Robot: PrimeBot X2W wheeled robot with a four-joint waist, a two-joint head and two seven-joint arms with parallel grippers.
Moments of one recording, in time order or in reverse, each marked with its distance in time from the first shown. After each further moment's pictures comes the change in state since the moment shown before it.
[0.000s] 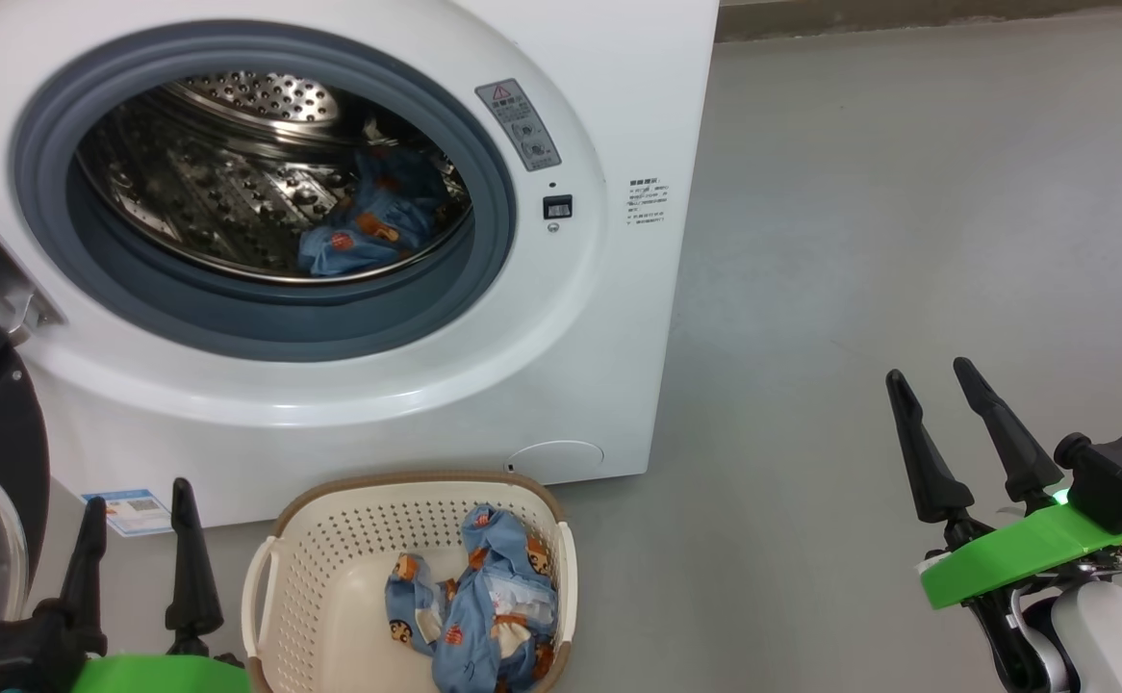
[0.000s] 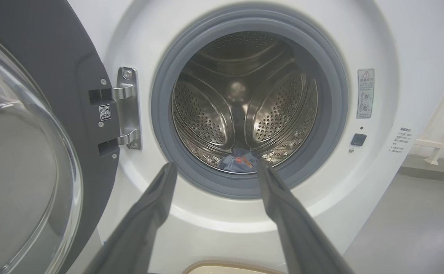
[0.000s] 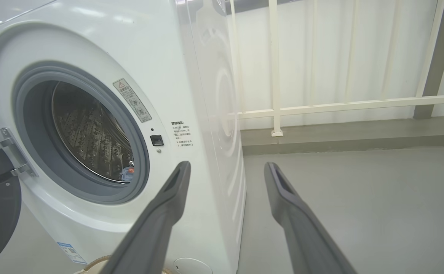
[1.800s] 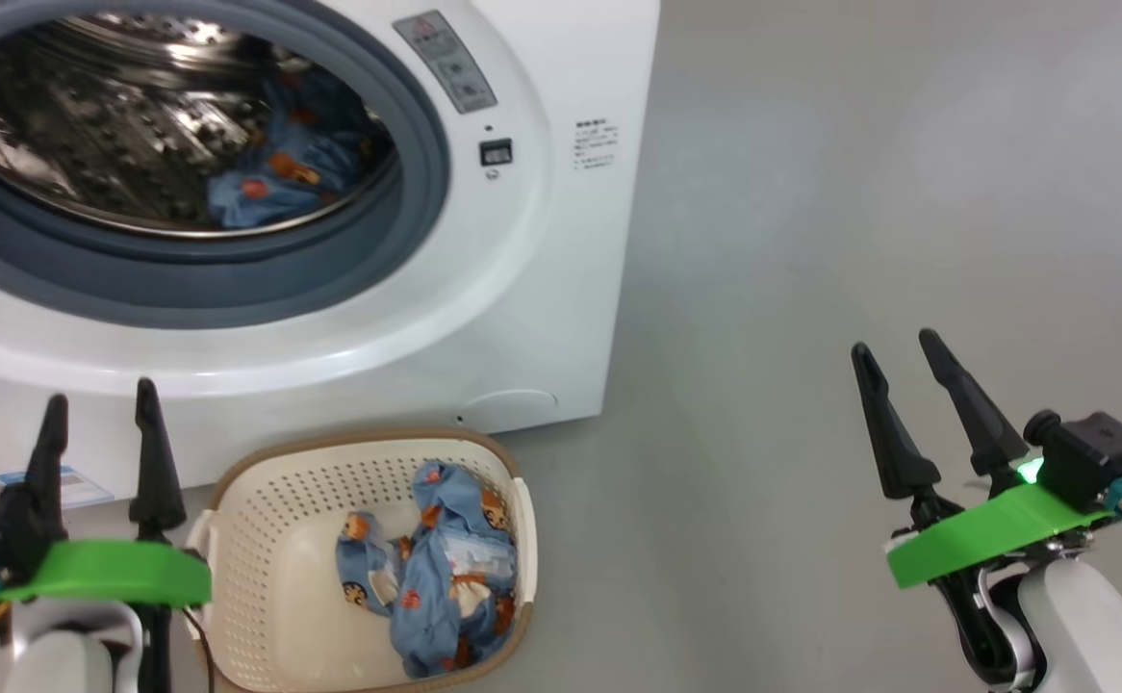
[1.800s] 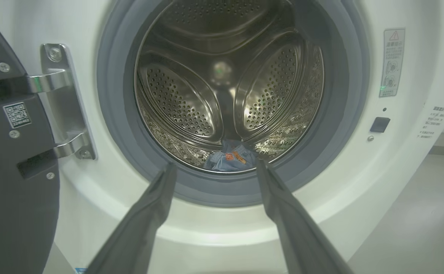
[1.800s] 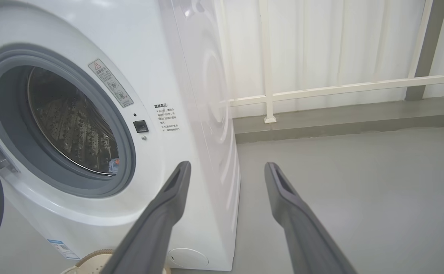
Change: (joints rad) left arm -0.251 0.053 0.026 0.214 0.050 -0.043 -0.002; right arm -0.048 0.048 0.017 -0.012 -0.016 0.000 0.000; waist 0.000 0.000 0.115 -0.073
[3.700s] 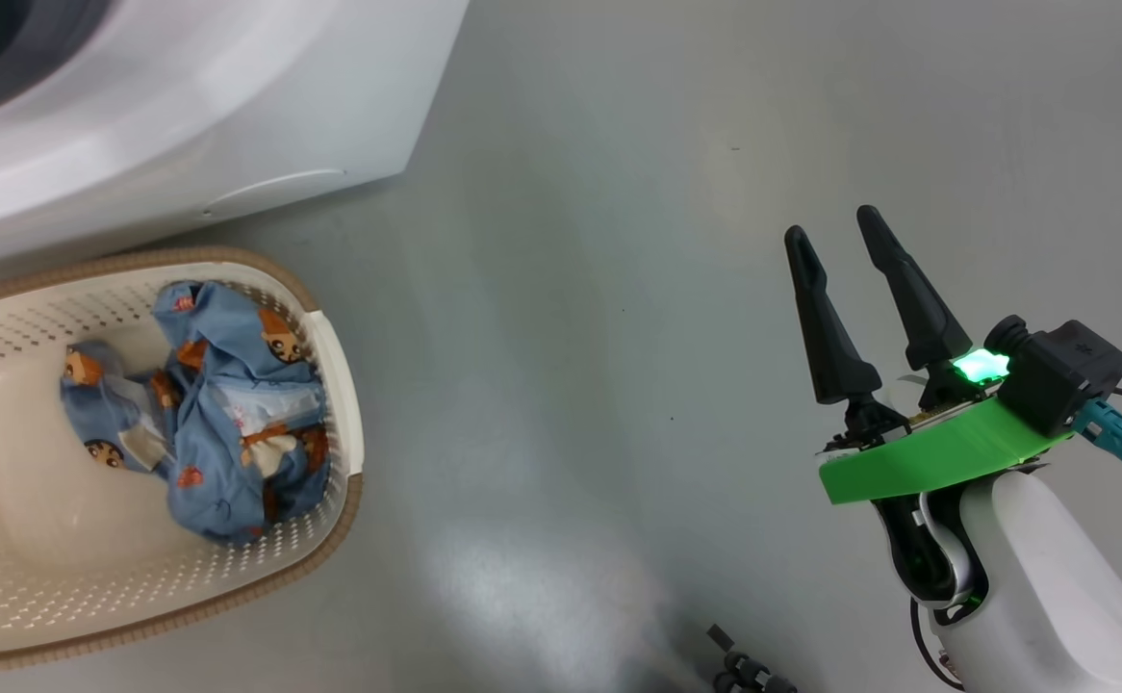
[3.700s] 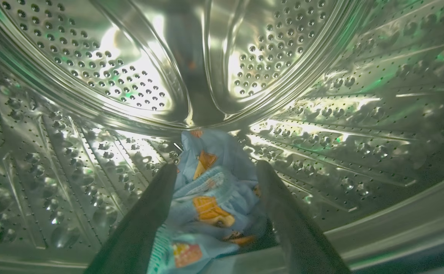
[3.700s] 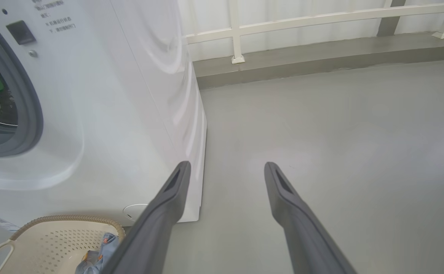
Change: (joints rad) left arm -1.130 0.189 -0.155 0.717 0.075 0.073 0.215; right arm -0.147 0.101 0.029 -0.087 -0.021 0.000 0.000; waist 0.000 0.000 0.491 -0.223
